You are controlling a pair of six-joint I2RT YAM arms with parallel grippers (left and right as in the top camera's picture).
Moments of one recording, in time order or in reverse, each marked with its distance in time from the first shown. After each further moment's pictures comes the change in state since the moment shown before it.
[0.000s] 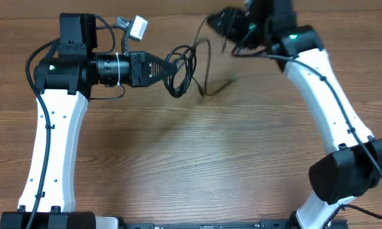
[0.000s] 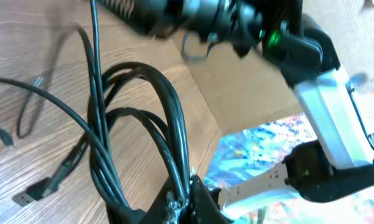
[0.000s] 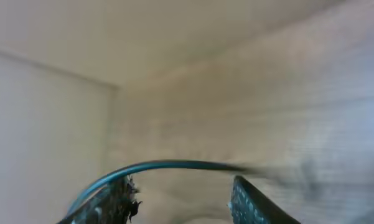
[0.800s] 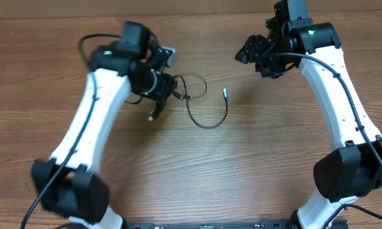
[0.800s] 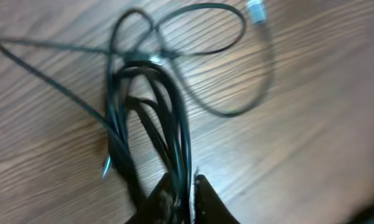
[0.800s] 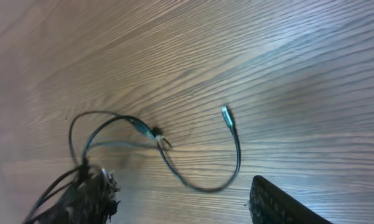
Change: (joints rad) left arm -0.217 0.216 0.002 -0.216 -0.918 0.198; right arm -0.137 0.000 0.000 -0.446 0.107 -0.155
